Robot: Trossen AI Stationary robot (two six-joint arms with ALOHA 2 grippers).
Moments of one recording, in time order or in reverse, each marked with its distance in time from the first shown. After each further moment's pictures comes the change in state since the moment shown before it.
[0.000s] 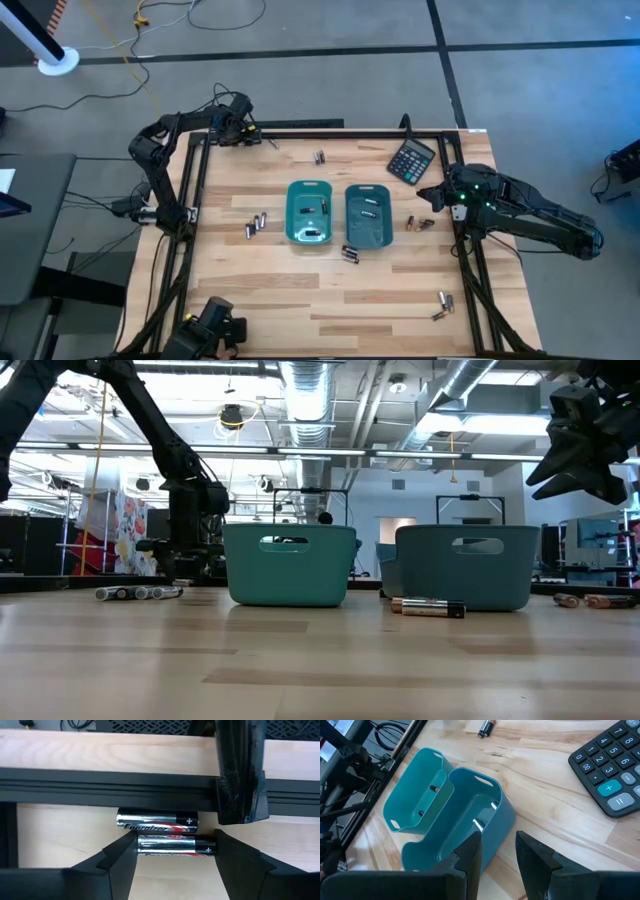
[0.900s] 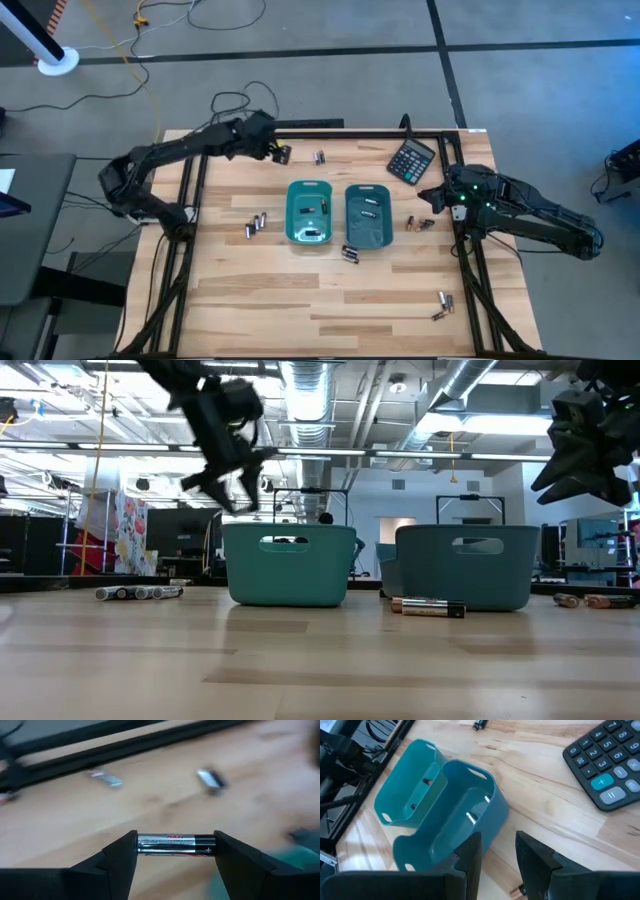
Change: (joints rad) left arm -0.519 -0.398 0.054 -0.025 0.006 -0.061; right arm 0.000 0.000 0.000 -0.040 0.000 -0.020
